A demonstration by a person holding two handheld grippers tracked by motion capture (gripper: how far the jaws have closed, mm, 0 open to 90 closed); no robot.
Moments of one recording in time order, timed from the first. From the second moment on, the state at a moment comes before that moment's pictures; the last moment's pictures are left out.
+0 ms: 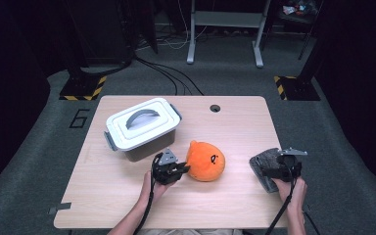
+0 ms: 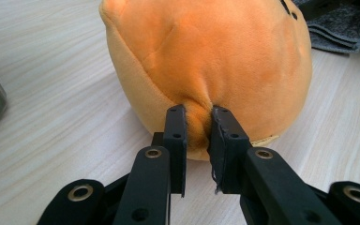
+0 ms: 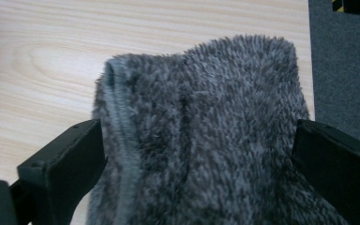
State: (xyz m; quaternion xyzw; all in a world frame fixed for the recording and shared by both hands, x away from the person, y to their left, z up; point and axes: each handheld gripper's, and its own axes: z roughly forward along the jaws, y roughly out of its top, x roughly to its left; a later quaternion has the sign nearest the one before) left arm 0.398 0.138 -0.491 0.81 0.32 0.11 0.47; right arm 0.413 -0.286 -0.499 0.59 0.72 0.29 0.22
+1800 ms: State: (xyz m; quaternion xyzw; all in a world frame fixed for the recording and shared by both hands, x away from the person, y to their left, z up) left arm 0.389 0.131 -0.489 0.82 0.31 0.13 0.47; right arm 0.411 -0.274 -0.479 0.56 0.72 0.36 0.20
